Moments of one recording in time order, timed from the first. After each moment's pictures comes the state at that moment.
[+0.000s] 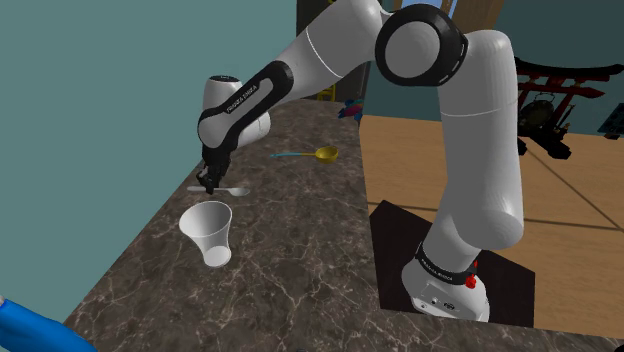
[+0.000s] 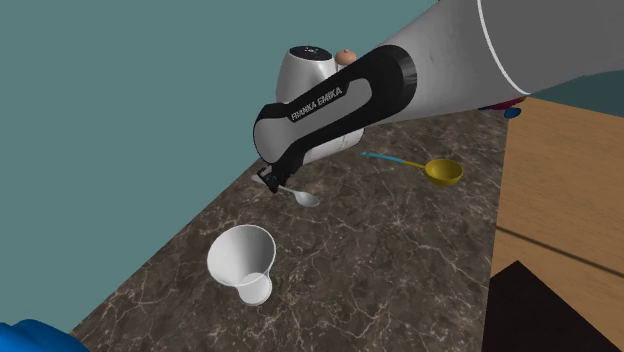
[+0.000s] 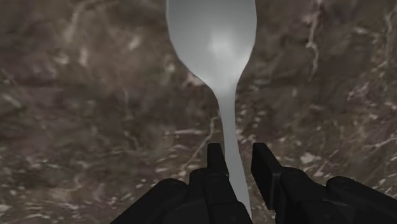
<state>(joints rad) 0.25 0.43 0.06 -1.91 0.19 2.55 -0.19</state>
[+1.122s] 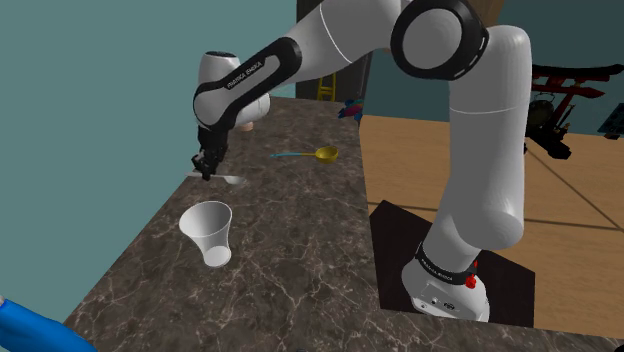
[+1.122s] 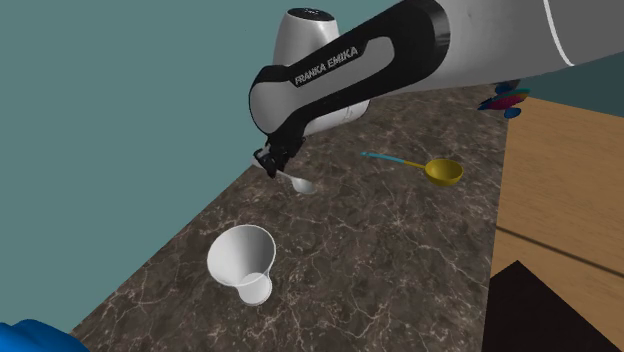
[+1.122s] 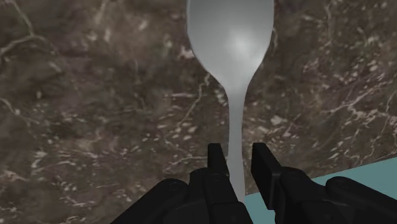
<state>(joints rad) 0.25 0.35 0.06 -1.87 0.17 2.44 -0.17</state>
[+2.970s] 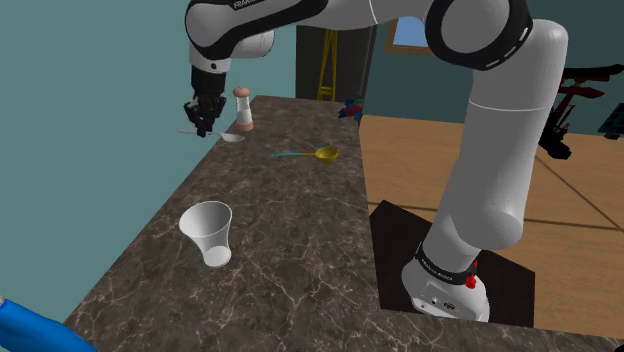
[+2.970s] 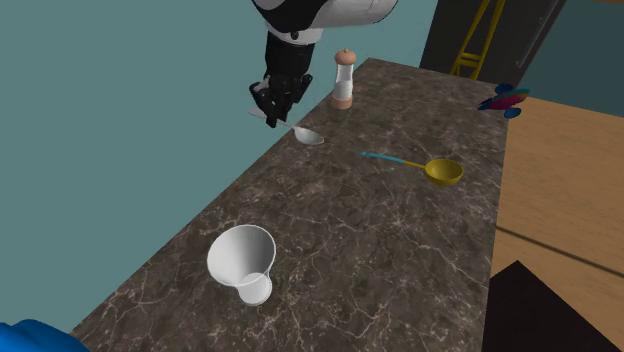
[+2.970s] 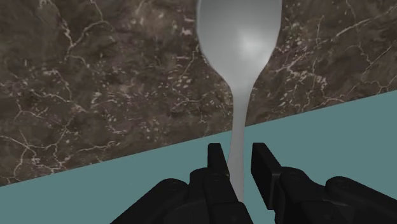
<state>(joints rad) 0.24 0.20 0.04 -1.72 0.15 2.13 -0.14</state>
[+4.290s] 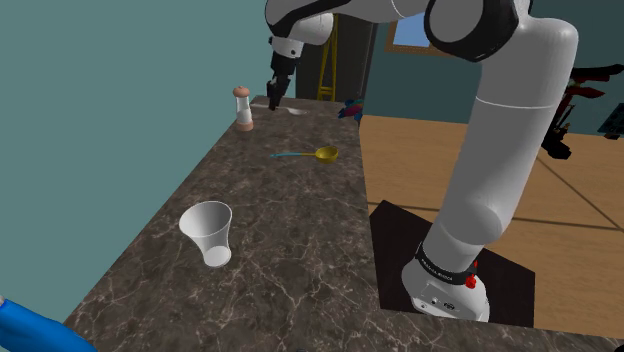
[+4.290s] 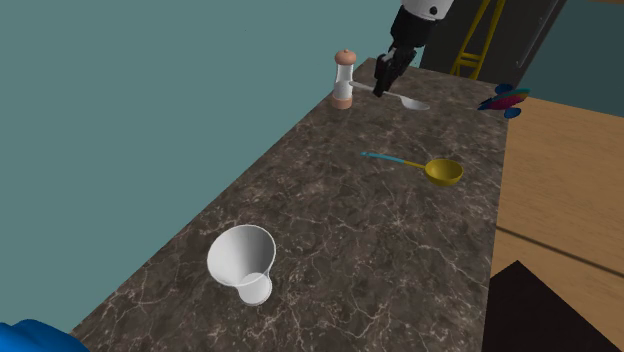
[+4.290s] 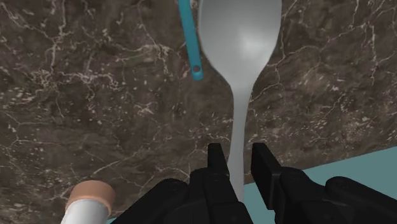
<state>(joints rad) -0.03 0.16 -0.13 -1.76 0.26 2.04 -0.61</state>
